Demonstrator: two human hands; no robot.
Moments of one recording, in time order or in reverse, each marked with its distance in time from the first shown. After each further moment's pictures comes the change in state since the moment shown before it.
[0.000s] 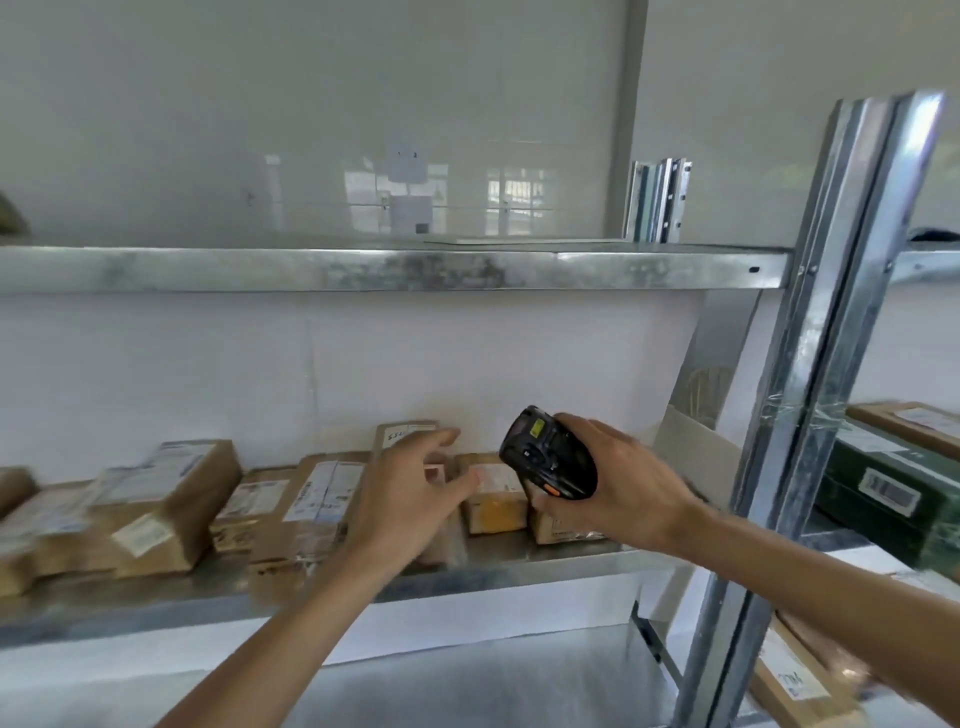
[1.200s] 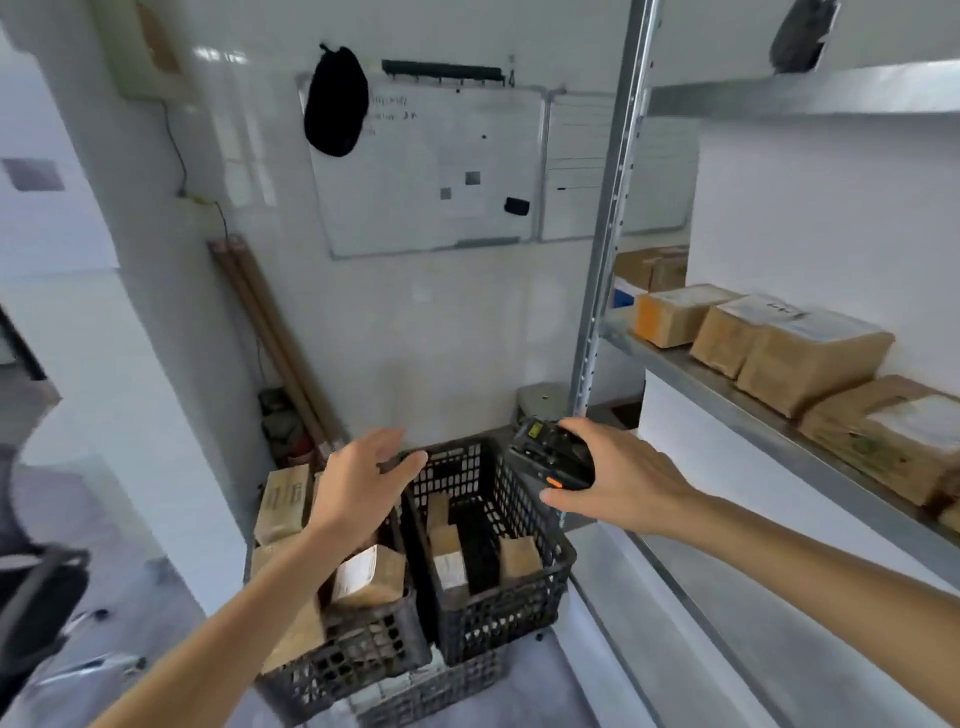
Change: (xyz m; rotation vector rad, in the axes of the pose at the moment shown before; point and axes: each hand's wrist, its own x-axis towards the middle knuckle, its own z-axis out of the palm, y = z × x) left_hand -0.524 -0.388 -0.781 0.562 0.950 -1.055; right_hand 0.016 -0.948 0.478 0.304 -0.688 -1.076
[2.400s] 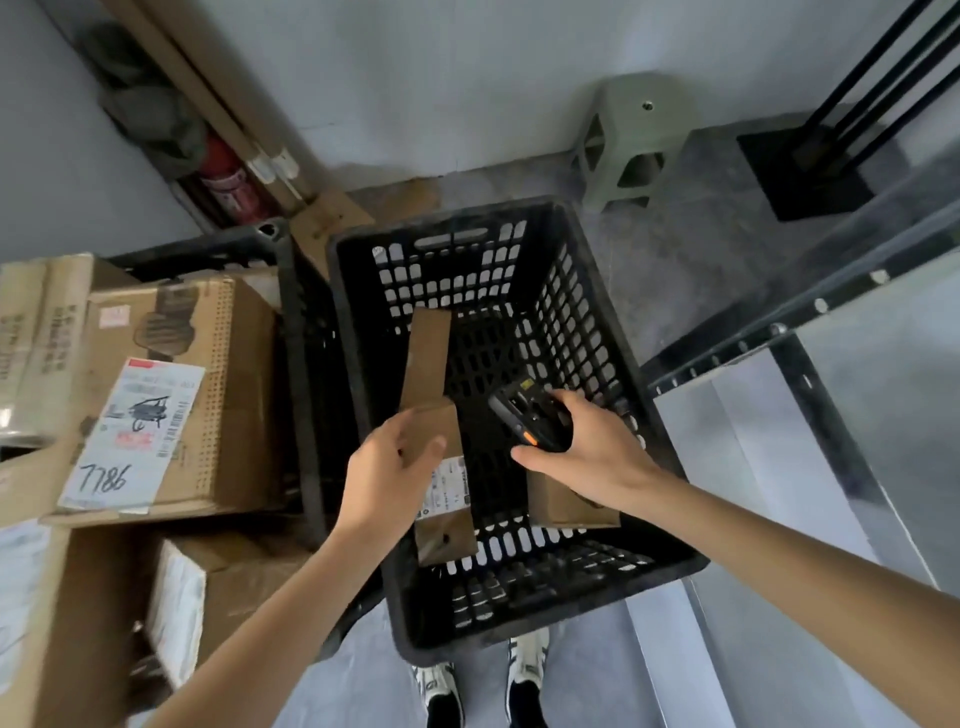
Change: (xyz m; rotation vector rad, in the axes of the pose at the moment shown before) left_hand 0.228 -0.336 0.379 -0.047 -0.280 -0.640; right_hand 0.357 0.233 0.455 0.368 -0.553 0.324
